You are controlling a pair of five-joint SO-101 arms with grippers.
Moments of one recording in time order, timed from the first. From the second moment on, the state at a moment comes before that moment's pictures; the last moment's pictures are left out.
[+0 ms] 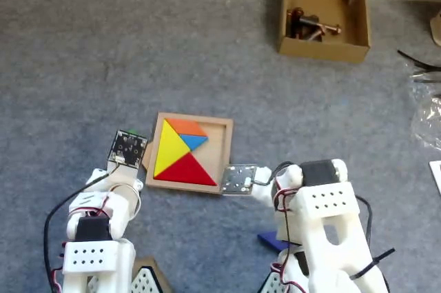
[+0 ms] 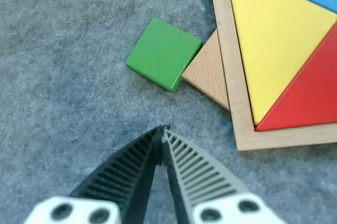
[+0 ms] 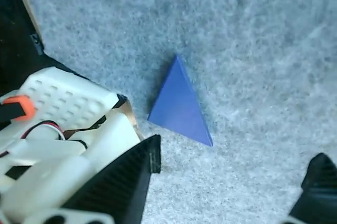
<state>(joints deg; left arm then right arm) -9.4 -84.8 96.4 50.1 -14.9 -13.0 -44.0 58.8 94.8 70.2</state>
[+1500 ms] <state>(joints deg) -9.4 -84.8 96.4 50.1 -14.9 -4.0 -44.1 69.9 79.3 70.5</state>
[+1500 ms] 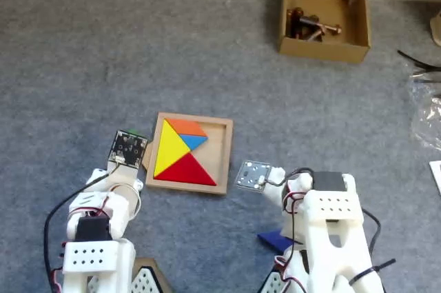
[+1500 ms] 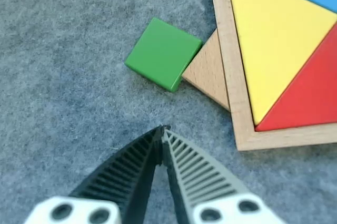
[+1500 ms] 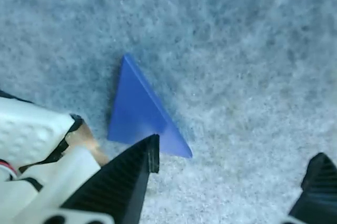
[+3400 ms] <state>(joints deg) -9.4 -84.8 96.4 50.1 -14.9 -1.6 -43.4 57.6 84.2 13.5</state>
